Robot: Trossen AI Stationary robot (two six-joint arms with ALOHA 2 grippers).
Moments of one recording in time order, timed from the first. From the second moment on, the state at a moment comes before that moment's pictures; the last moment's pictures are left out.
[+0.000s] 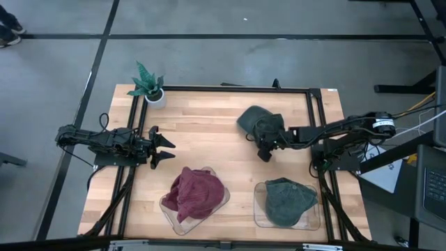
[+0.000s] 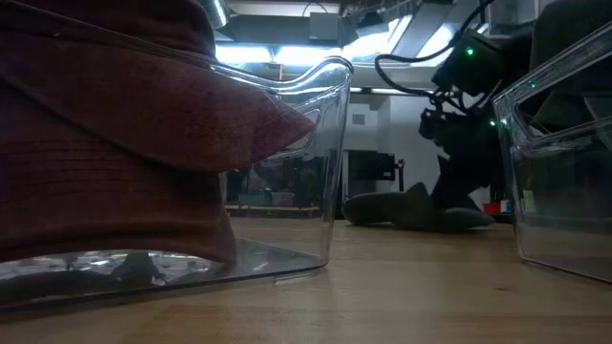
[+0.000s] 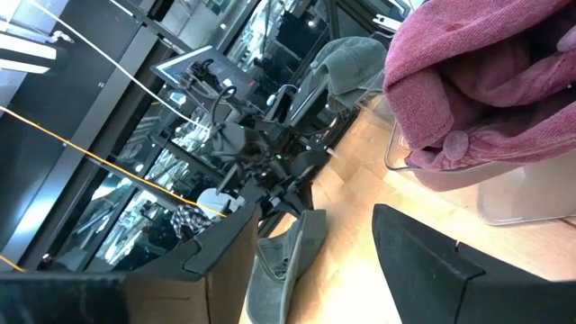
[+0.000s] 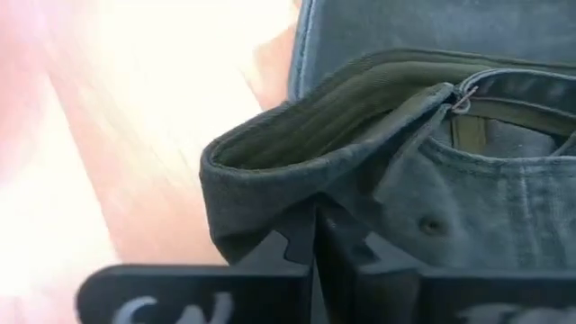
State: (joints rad) left arm -0.14 0.02 0.01 0.03 -0.01 0.93; right arm -0.09 1.34 0.47 -0.03 0.23 0.39
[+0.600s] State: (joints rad) left arm -0.14 0.02 0.01 0.03 -0.01 0.93; right arm -0.14 1.32 0.51 -0.10 0.13 0.44
